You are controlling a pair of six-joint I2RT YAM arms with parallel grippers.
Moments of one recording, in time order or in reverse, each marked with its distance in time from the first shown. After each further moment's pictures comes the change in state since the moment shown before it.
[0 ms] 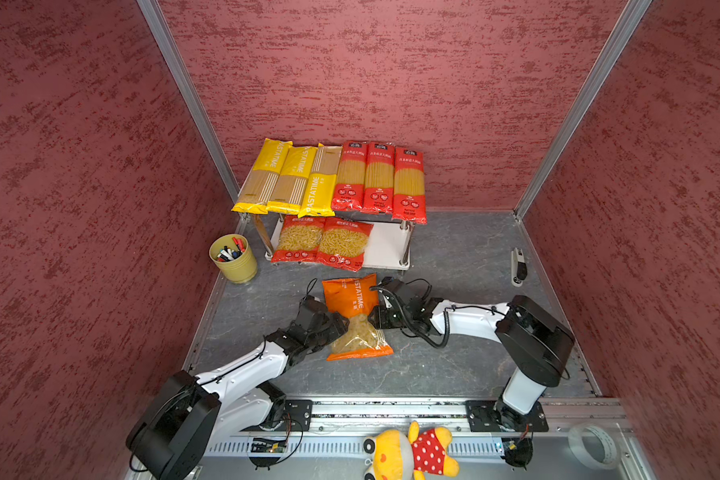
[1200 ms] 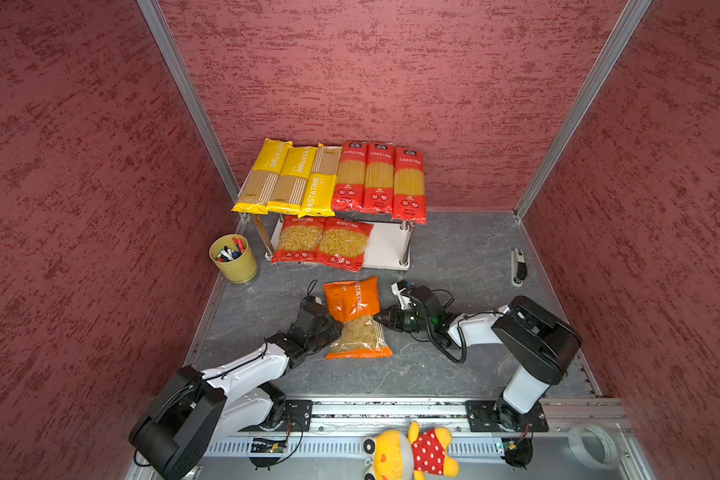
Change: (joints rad) left arm 0.002 0.016 -0.040 0.090 0.005 0.032; right arm -0.088 -0.017 -0.296 0.640 -0.282 0.262
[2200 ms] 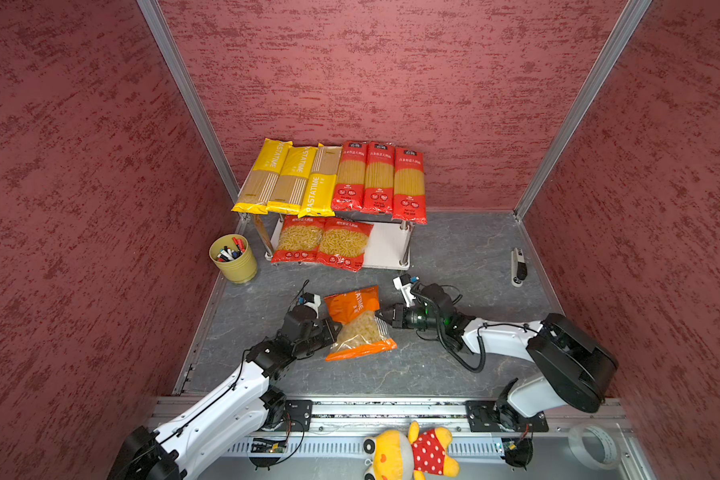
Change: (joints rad) left arm -0.024 -0.347 0.050 -0.256 0.053 0.097; right arm 0.007 -0.203 -0.034 -0.028 -0.043 -0.085
